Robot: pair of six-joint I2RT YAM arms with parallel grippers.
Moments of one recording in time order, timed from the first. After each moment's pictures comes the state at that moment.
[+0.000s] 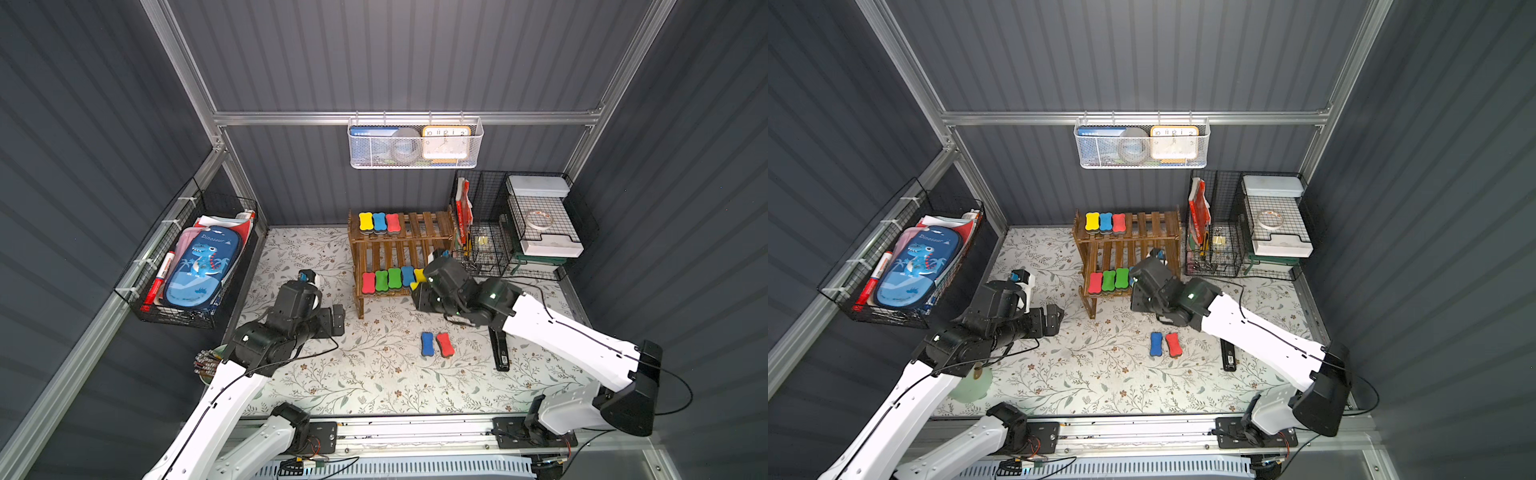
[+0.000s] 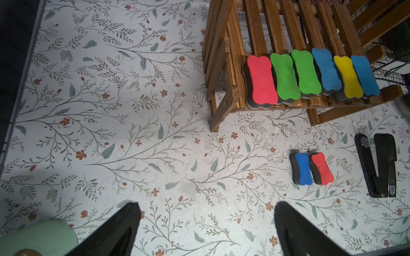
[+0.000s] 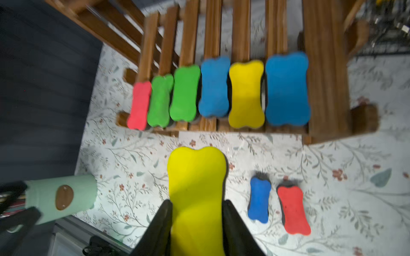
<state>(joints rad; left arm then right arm) -0.47 0.86 1.07 -1.02 -0.12 -0.35 0.92 1.43 1.33 -0.75 0.21 0.86</state>
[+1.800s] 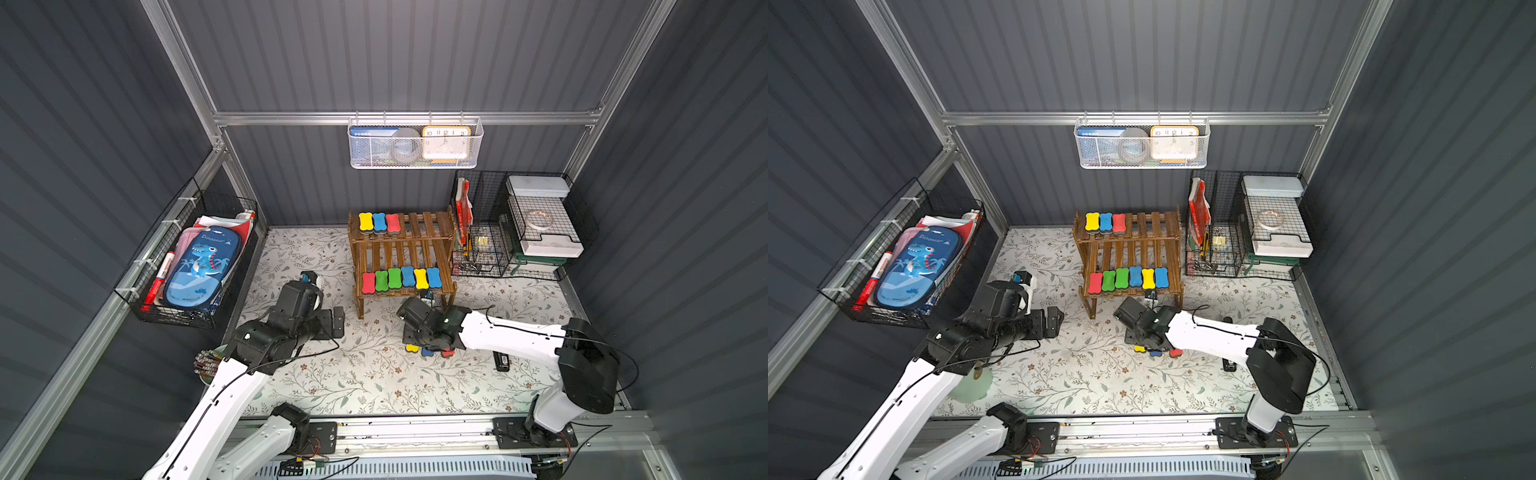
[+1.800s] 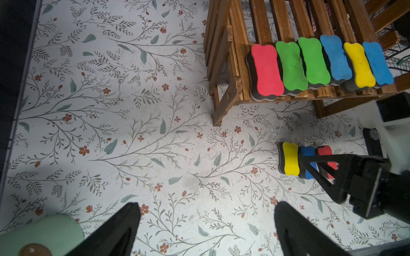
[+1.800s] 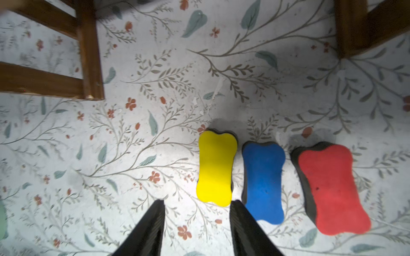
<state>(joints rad) -0.47 0.89 1.08 -1.05 -0.11 -0.34 0.98 1.61 1.11 -0.58 0.22 1.04</state>
